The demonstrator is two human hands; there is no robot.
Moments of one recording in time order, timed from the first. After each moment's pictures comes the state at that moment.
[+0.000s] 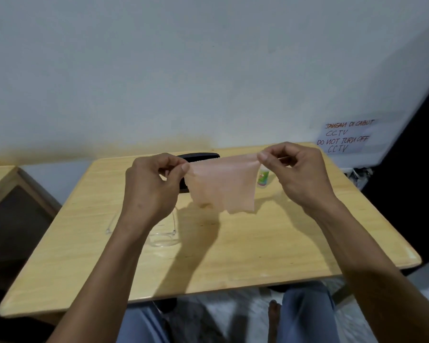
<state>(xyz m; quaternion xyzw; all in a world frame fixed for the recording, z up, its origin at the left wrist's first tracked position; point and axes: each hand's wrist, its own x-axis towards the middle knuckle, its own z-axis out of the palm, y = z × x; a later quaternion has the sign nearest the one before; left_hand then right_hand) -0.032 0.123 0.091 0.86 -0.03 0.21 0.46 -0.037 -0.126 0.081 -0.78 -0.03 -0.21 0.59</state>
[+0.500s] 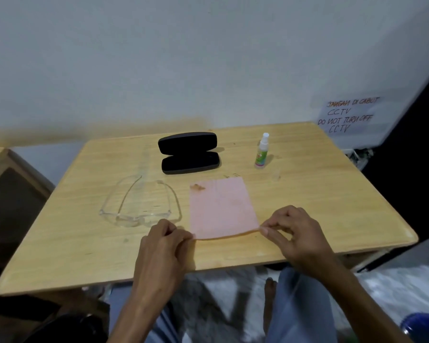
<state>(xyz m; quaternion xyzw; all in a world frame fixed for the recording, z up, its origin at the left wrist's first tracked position) -0.110 0.134 -0.037 0.95 -0.12 0.13 0.26 -0.115 -0.151 -0.046 -0.92 -0.06 -0.10 0.37</state>
